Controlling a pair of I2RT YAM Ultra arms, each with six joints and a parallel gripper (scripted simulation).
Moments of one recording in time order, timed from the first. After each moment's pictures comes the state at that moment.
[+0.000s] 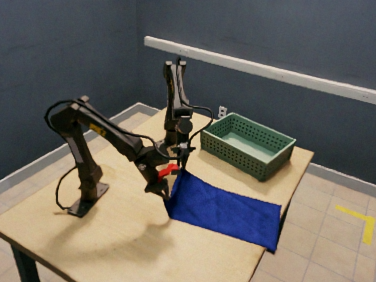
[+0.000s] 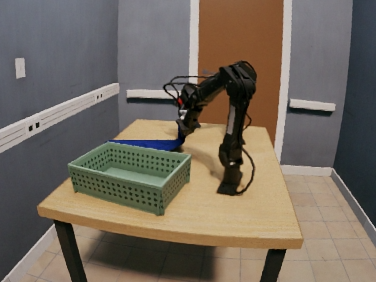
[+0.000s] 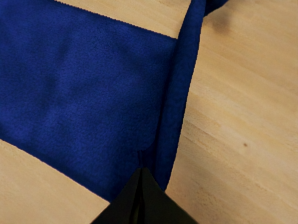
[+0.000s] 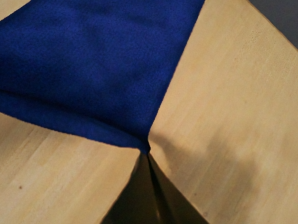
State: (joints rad) left arm -0.66 1.43 0.87 -0.42 0.01 0.00; right arm 0.11 1.30 0.77 -0.48 -0.03 0.00
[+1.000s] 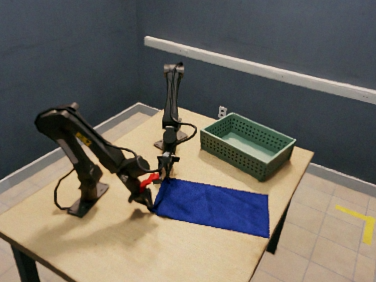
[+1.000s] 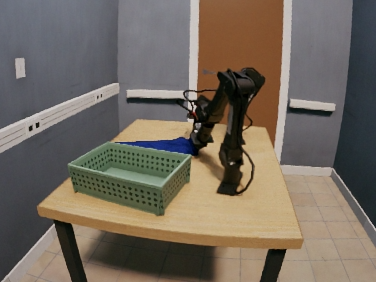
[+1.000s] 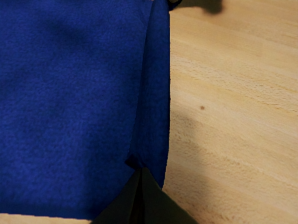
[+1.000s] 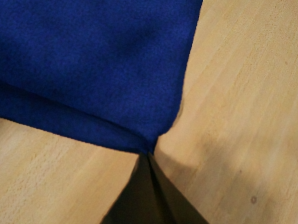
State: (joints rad) left arm -0.85 1.46 0.57 -0.05 0.00 0.00; right arm 0.13 1.08 0.33 -0.20 -0.04 0.00
